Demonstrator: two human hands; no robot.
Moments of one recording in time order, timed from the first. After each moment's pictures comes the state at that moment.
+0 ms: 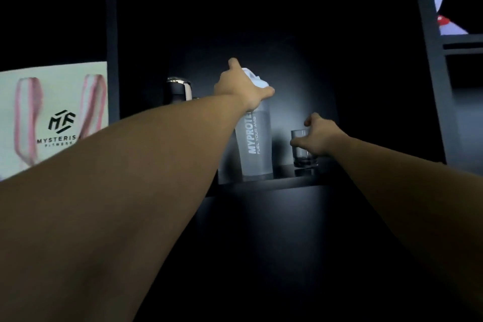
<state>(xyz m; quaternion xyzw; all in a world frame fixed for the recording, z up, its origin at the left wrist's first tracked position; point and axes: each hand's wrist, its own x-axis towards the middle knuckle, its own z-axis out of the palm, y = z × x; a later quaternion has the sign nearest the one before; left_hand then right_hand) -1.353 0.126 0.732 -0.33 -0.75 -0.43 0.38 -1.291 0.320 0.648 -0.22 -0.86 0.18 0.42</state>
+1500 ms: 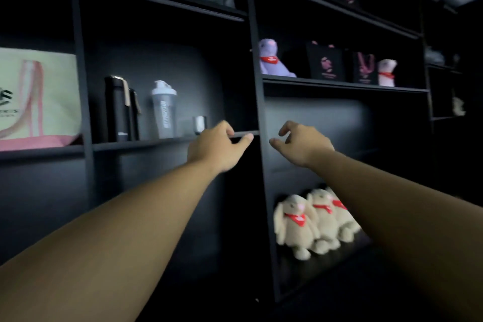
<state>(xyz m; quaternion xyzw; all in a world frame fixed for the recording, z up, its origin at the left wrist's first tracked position) -1.056 0.002 0.525 -0.49 -0.73 -0.39 0.28 -0.879 0.130 0.520 -0.37 -0.83 0.02 0.43</state>
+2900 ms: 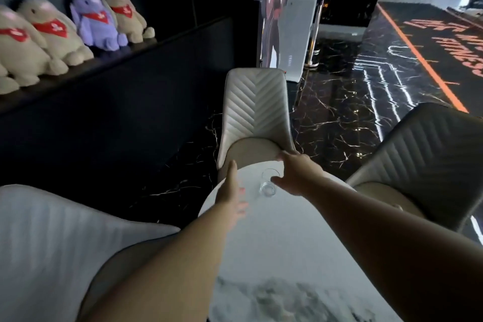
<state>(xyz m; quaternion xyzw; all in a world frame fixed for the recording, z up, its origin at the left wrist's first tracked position) -0.202 0.199 -0.032 -0.24 -0.63 -0.34 -0.66 -0.027 0.221 -0.009 -0.70 -0.70 0.09 0.07</state>
